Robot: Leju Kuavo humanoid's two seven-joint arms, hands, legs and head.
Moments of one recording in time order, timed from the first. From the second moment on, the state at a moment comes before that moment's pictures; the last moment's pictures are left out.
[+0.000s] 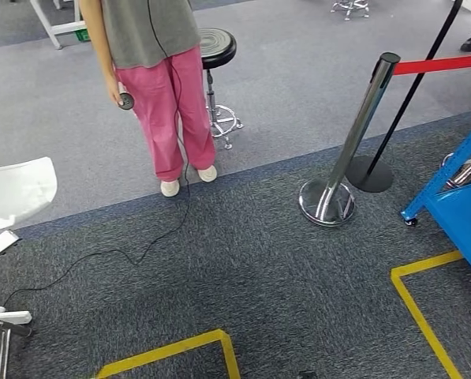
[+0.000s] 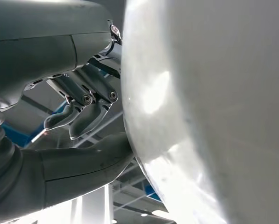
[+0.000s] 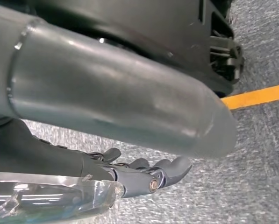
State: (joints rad) left arm 0.02 1.10 -0.35 -1.66 -1.53 0.55 0.64; right arm -0.03 0.11 0.05 -0.17 -0.09 -0.17 -0.31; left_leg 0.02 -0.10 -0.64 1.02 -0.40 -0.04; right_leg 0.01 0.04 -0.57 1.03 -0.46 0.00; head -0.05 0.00
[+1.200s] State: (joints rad) left arm 0.29 0.60 0.43 -1.67 -1.53 0.70 -0.15; right arm -0.03 0.14 0.08 -0.17 -0.06 -0.19 -0.28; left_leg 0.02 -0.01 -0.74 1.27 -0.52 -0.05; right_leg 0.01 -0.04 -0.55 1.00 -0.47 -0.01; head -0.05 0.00
